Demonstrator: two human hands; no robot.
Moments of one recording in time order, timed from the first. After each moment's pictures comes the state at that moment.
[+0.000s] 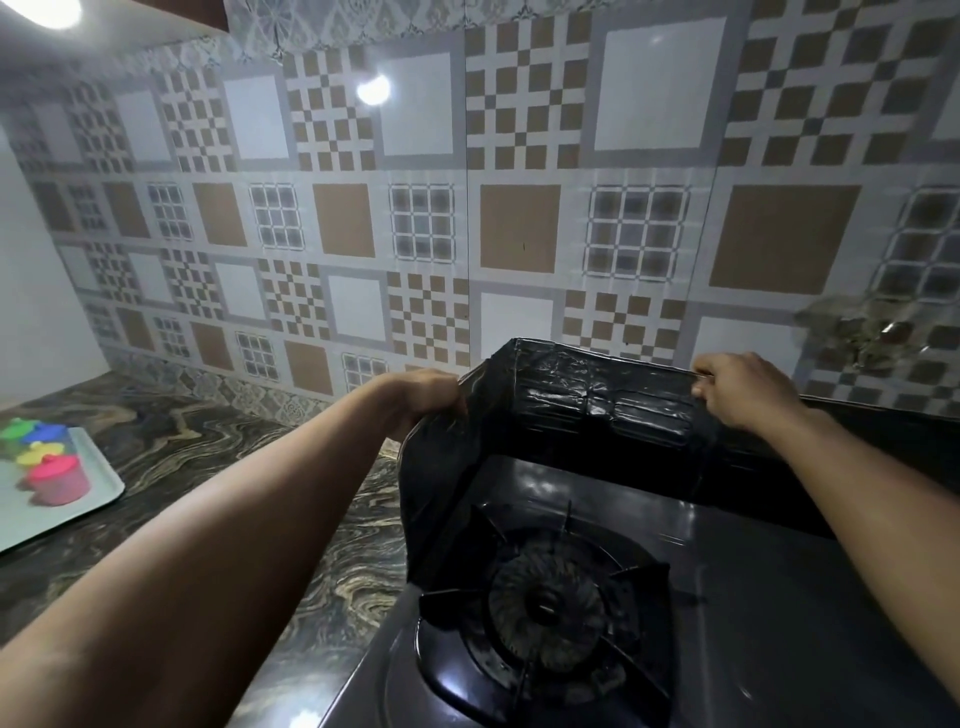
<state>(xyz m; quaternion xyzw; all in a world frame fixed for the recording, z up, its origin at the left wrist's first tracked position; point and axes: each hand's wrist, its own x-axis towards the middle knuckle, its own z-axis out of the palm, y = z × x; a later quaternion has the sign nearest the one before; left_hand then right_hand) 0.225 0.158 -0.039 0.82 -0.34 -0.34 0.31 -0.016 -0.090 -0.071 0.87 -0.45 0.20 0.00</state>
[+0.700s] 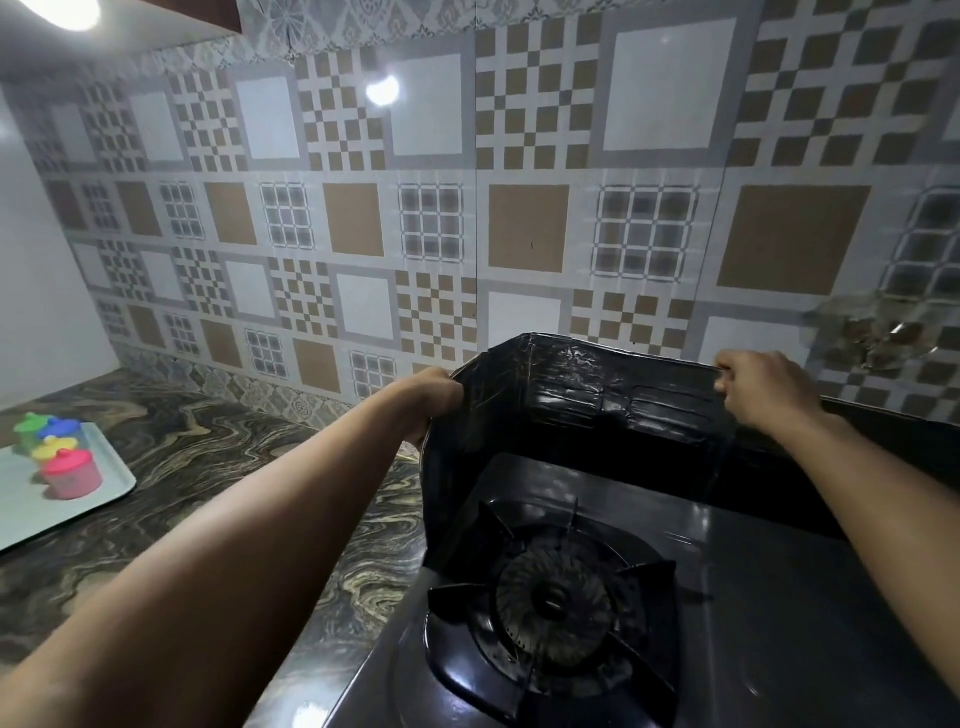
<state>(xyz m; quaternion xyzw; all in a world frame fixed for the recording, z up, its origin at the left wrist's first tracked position) 0.214 0.167 -0.041 0.84 -0.32 -0.26 0.36 -0.022 -0.097 -0.075 0.85 -0.48 0.23 0.01</state>
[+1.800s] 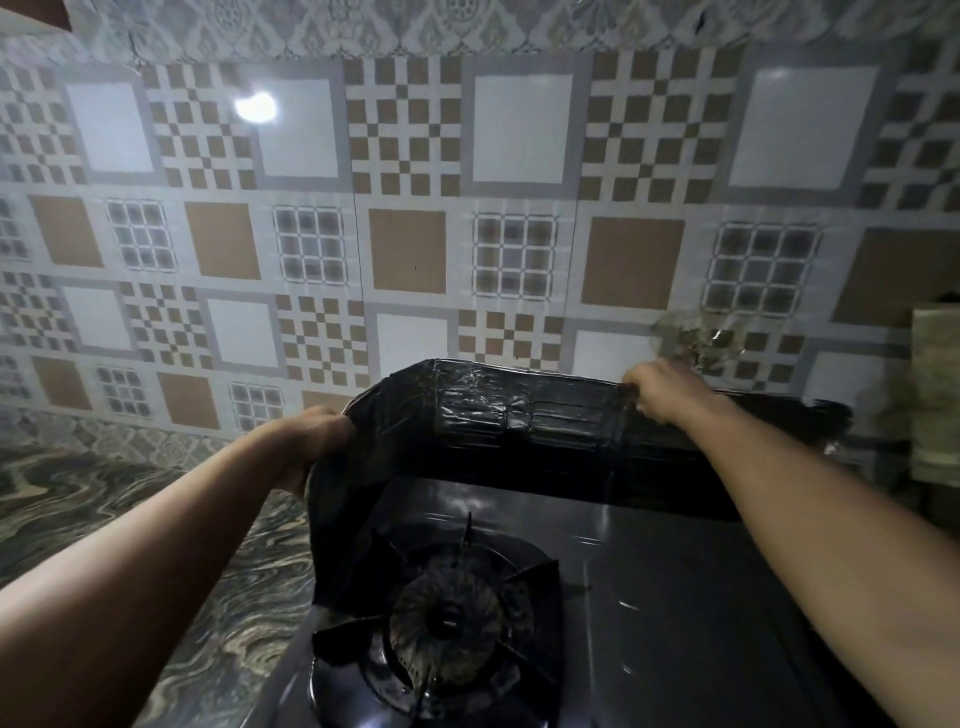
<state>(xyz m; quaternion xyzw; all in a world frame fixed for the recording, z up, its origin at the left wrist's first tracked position) 0.212 0.167 -0.048 0.83 -0.31 -0.31 0.34 -0.070 -0.118 -0.057 0.88 -0.46 0.11 0.07</state>
